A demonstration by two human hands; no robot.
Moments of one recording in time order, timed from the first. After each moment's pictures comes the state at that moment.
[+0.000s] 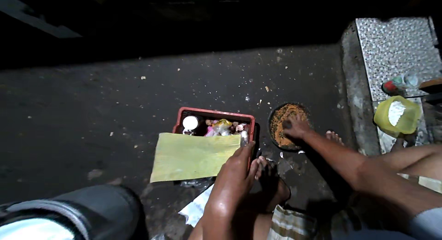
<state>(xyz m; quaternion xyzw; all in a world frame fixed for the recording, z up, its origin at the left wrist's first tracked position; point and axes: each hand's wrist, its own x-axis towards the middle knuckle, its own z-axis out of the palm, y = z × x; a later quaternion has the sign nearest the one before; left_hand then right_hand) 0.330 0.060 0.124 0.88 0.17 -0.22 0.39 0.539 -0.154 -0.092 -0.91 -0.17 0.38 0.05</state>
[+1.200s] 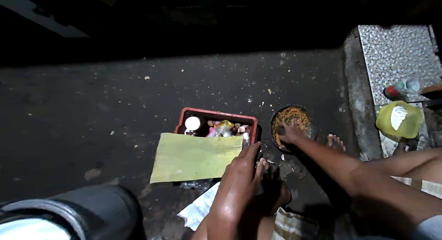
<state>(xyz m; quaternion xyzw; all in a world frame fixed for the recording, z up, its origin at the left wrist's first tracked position) 0.332 0.056 0.127 0.88 0.17 -0.22 0.39 0.517 -0.119 -0.084 -0.89 -0.16 0.42 0.02</state>
